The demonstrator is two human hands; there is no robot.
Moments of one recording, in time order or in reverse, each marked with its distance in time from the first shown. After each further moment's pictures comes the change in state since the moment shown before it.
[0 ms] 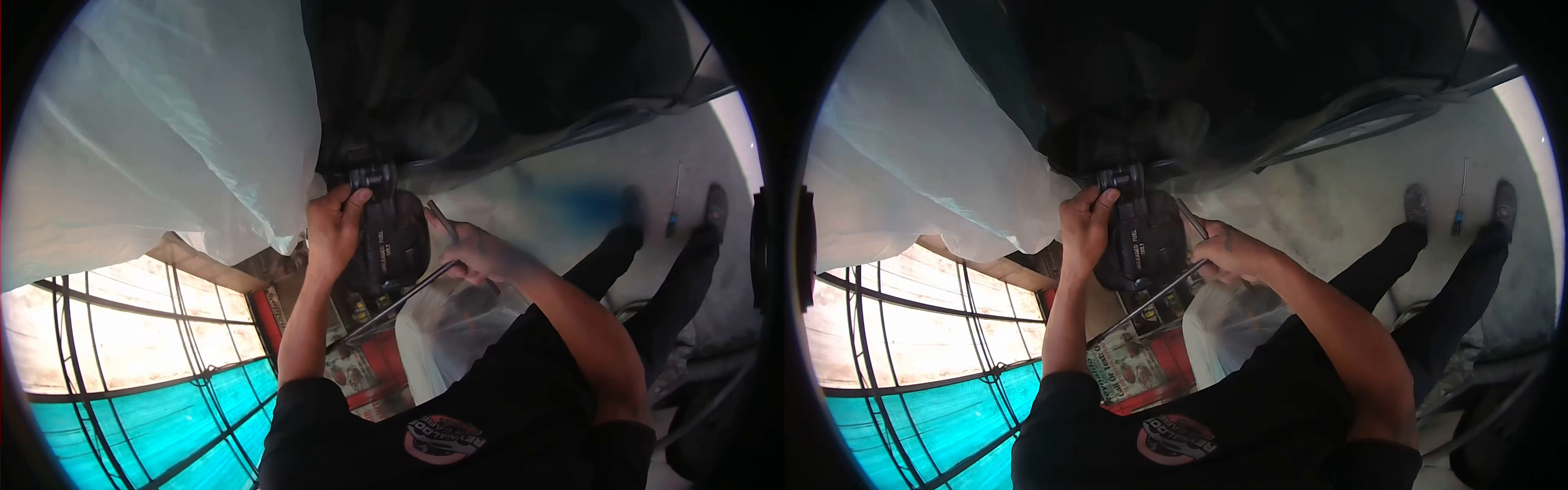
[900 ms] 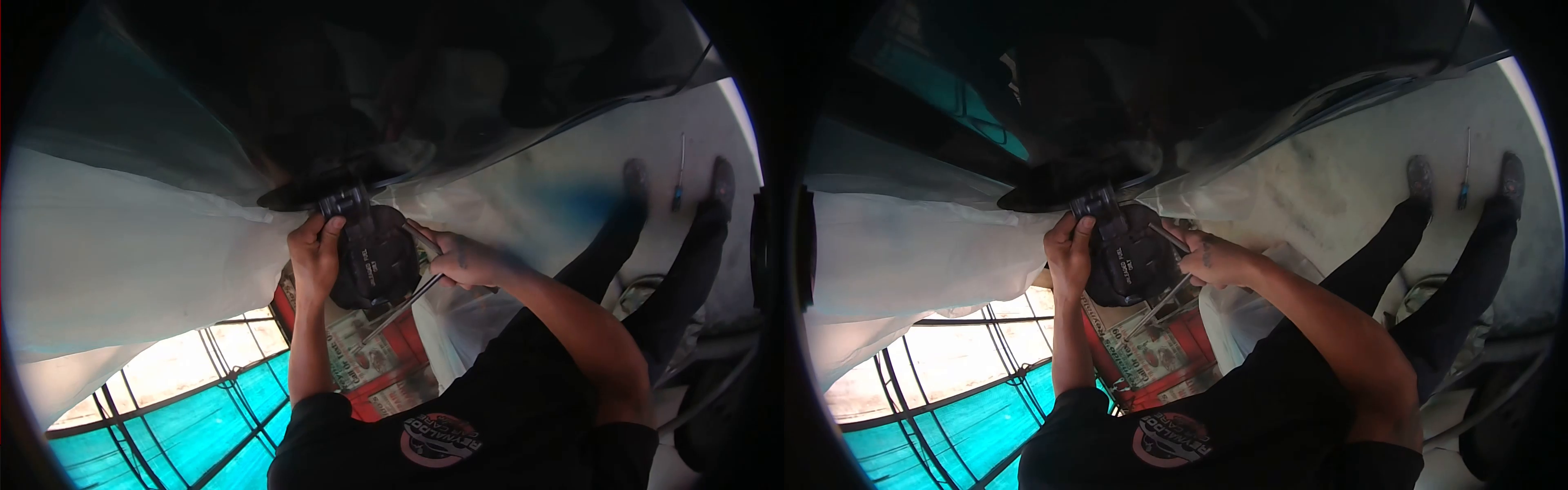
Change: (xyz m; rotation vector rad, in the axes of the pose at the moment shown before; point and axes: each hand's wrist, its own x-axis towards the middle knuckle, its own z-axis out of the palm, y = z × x) left_hand 0.001 -0.002 -0.002 0.020 -0.029 -0.088; right_hand 0.004 -0.003 -0.014 -0.247 -0.014 -0.069
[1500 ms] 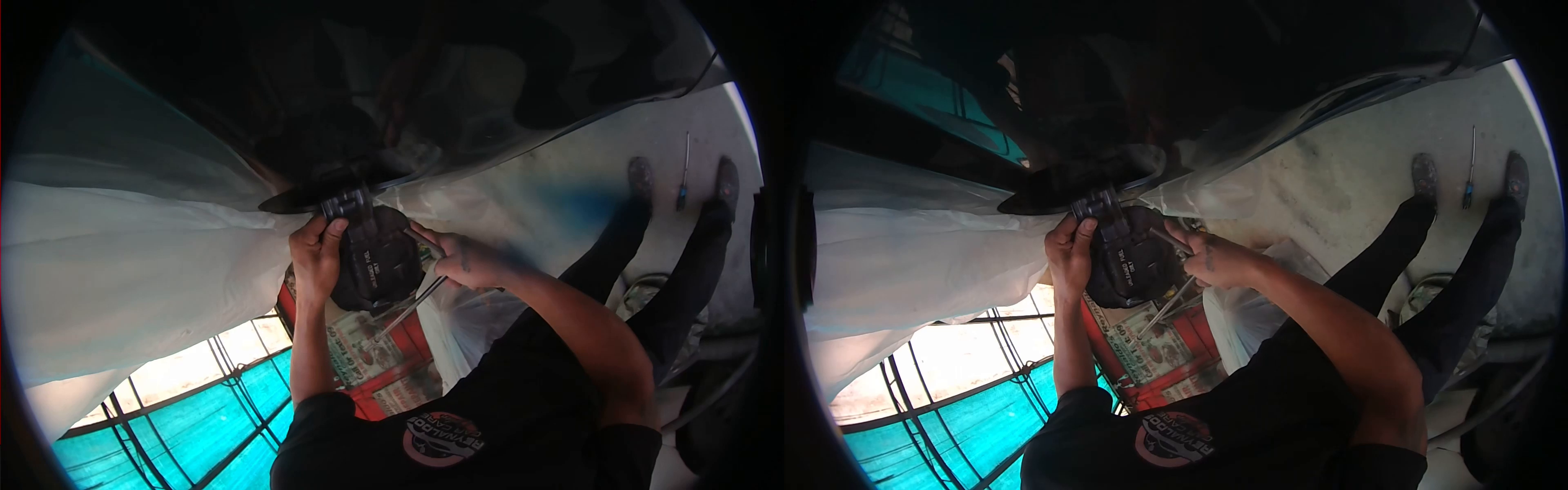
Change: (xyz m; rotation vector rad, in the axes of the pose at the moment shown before) left_hand 0.003 -0.010 0.001 -0.064 -0.023 0.022; right_hand 0.017 0.032 -0.002 -0.172 0.033 -0.276
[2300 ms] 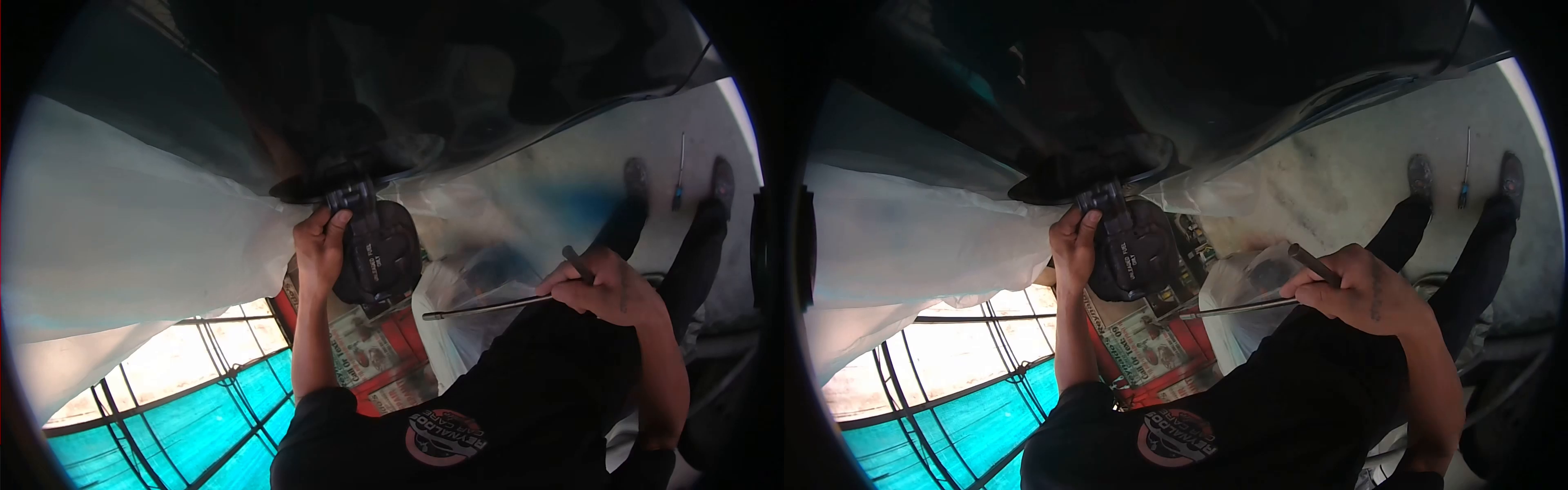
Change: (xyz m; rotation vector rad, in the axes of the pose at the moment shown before) left_hand 0.000 0.010 -0.001 -0.004 -0.017 -0.019; right_hand -0.183 -0.120 -0.062 -0.032 0.250 0.341
